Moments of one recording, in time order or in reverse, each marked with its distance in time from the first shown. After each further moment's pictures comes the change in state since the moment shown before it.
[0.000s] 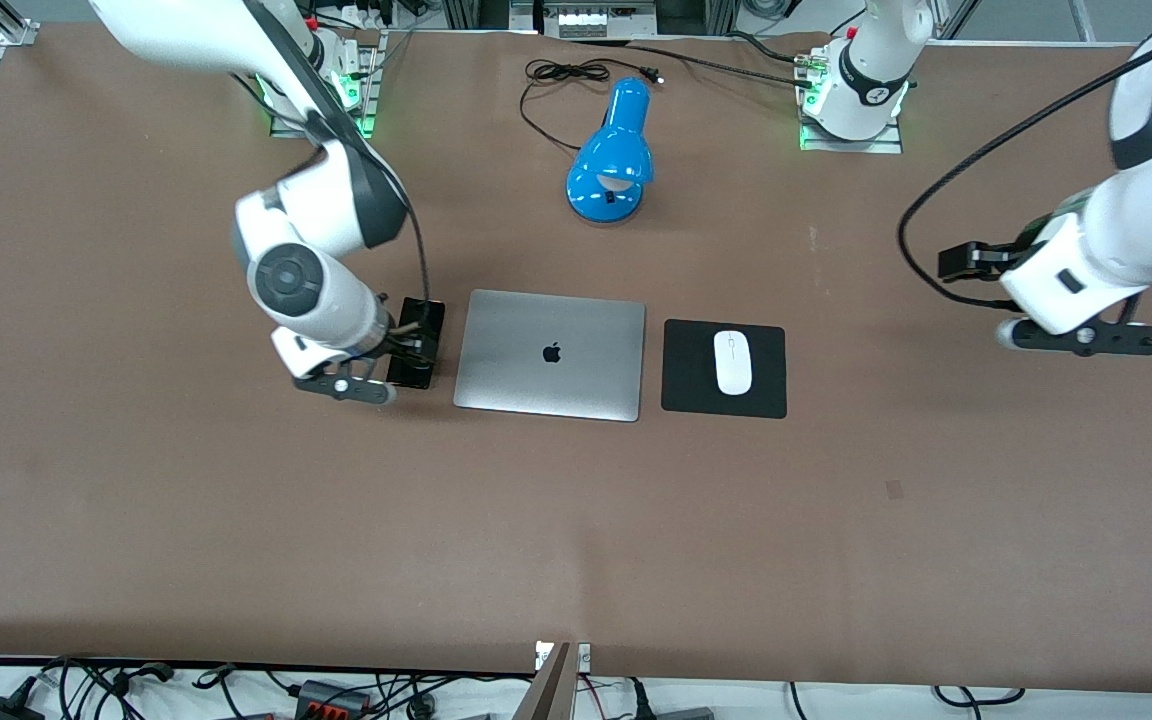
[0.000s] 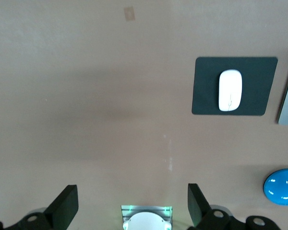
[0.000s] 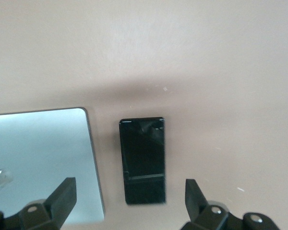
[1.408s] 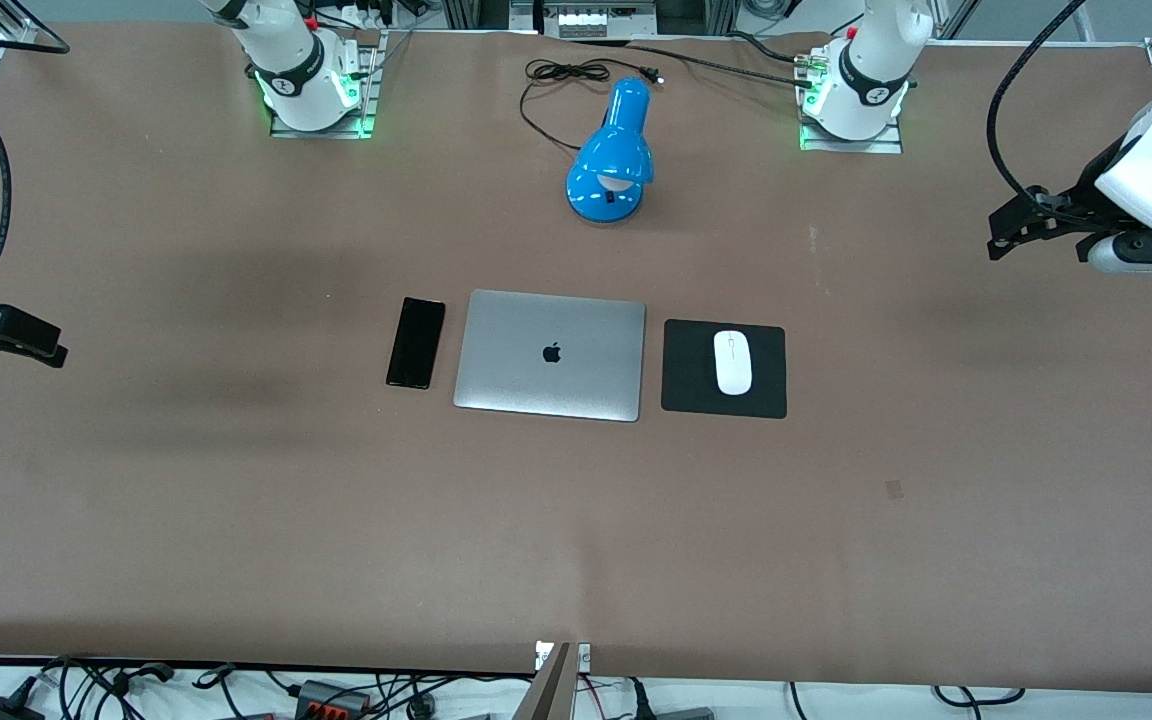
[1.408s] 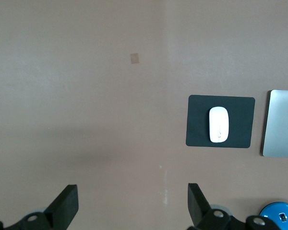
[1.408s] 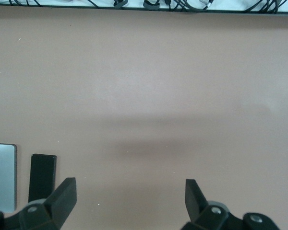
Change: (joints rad) left arm -0.171 -0.311 0.298 -0.347 -0.124 0.309 0.074; right arm -0.250 -0.076 -0.203 0.478 0.000 -0.359 -0.615
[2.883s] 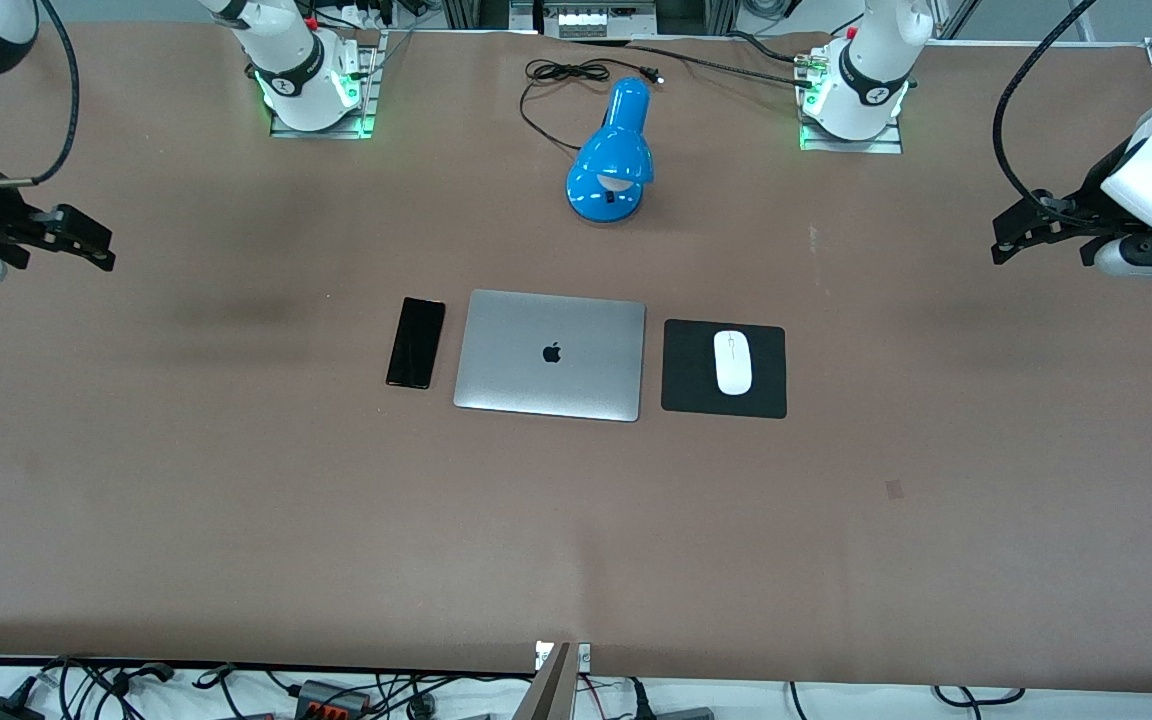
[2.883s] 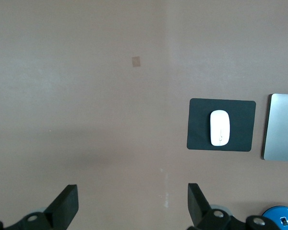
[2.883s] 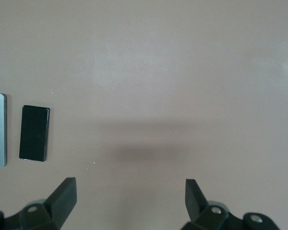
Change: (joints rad) left arm -0.001 0.002 0.008 -0.001 0.000 0.015 0.002; right arm 0.012 -0.392 -0.019 -0.566 0.000 0.131 -0.022
